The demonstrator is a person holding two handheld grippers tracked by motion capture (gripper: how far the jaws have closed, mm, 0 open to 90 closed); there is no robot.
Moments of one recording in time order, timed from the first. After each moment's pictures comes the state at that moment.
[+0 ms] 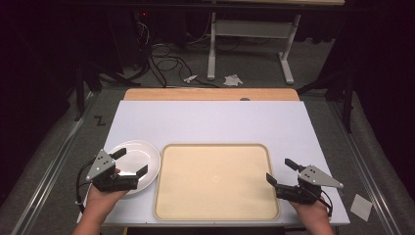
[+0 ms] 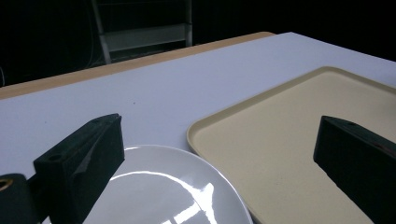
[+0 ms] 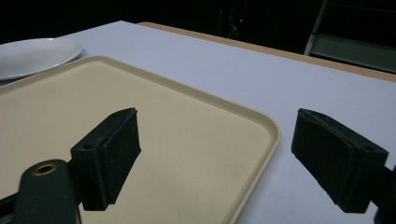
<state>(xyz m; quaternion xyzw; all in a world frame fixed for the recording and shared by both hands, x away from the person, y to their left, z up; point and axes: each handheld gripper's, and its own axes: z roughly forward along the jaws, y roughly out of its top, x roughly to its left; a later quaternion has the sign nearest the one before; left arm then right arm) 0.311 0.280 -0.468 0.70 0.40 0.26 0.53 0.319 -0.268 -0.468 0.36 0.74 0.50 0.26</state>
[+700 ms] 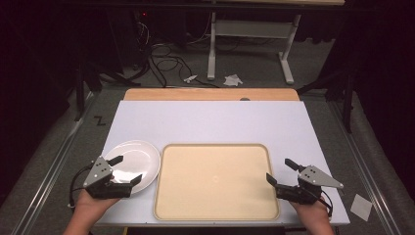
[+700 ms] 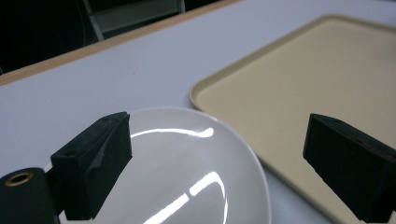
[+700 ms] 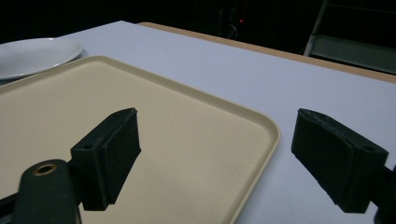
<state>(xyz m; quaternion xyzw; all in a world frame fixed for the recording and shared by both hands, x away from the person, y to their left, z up) 0.298 0.292 -0.476 0.77 0.36 0.26 0.46 0.319 -0.268 -0.467 0.36 0.75 0.50 0.26</state>
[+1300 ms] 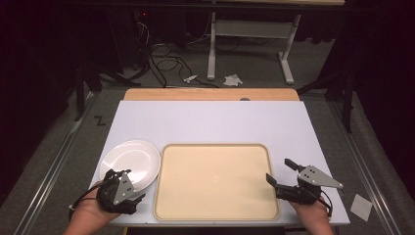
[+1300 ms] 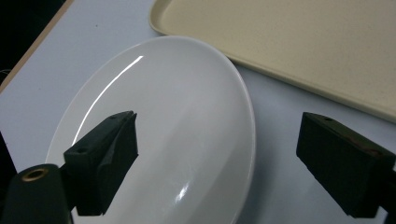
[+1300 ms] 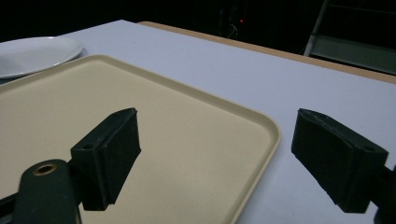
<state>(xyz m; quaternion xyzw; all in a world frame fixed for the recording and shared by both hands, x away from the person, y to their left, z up) 0.280 0.259 -0.493 0.89 0.25 0.29 0.26 0.318 -0.267 -0.467 0.36 0.75 0.50 0.26</state>
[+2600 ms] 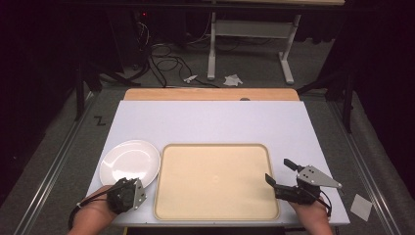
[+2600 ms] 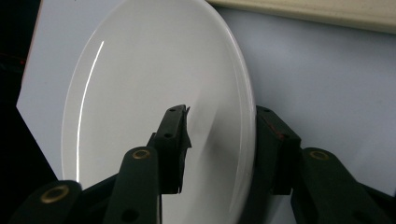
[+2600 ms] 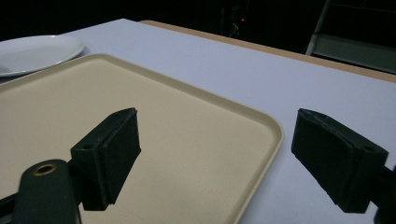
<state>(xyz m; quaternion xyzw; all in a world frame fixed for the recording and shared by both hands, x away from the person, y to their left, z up) 0.284 0.239 -0.510 0.92 0.20 0.32 0.13 0.319 -0.265 -0.468 0.35 0.75 0.50 0.26</state>
